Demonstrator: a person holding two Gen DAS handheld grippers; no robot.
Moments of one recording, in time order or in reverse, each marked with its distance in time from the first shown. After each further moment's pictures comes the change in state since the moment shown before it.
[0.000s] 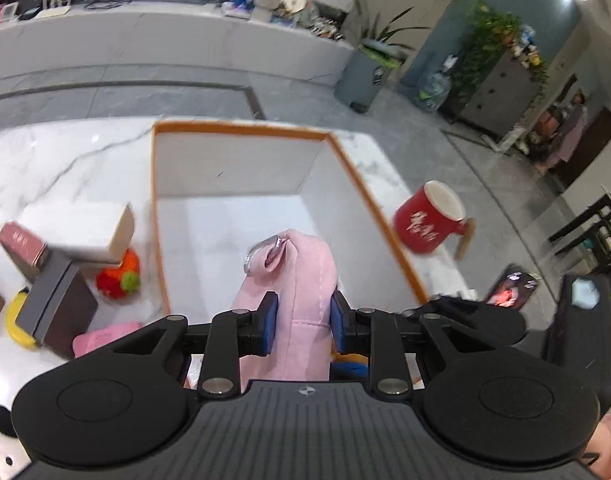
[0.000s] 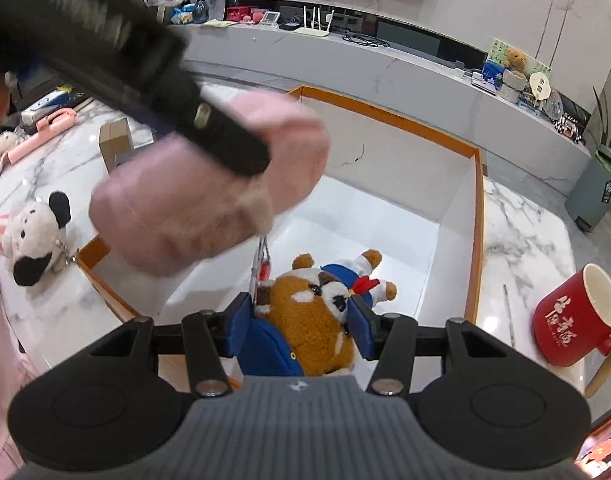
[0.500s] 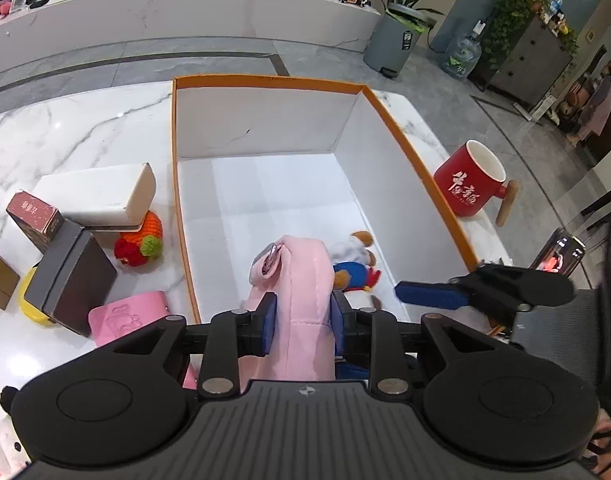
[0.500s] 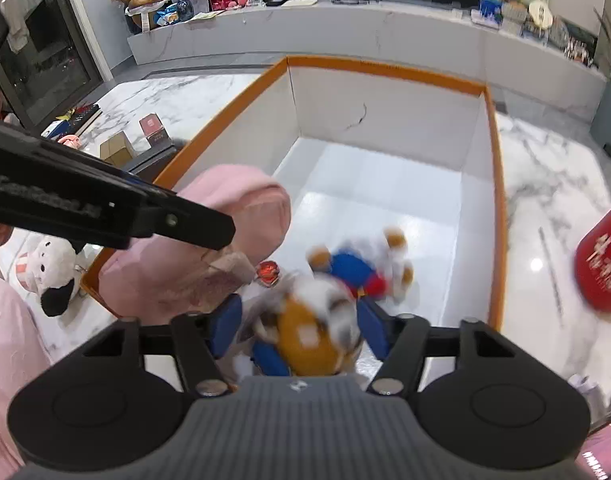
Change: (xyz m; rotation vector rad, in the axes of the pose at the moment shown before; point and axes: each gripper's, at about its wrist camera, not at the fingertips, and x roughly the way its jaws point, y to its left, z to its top) left arm 0.016 -0.001 -0.006 0.007 0.104 0.088; right arm 0.003 -0.017 -0.001 0.160 0.088 0.099
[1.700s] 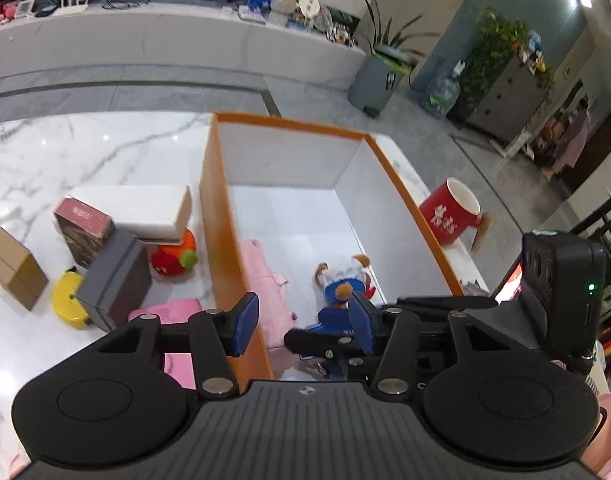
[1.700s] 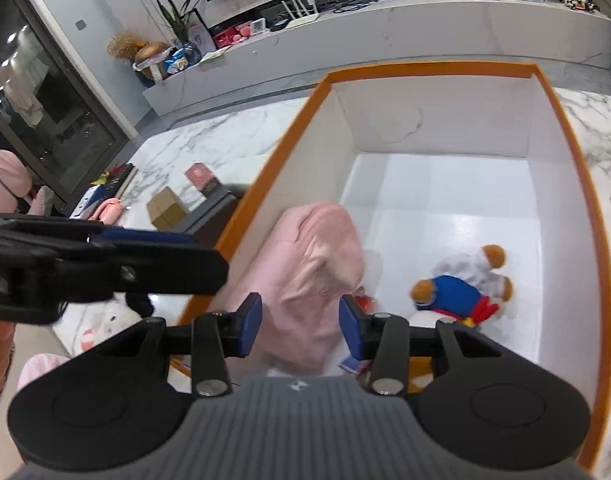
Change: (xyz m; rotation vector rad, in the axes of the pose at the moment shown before) left arm -0.059 0.045 -0.015 -0.027 -0.130 -0.090; right arm 0.033 0.016 0.029 0.214 -0.053 0.200
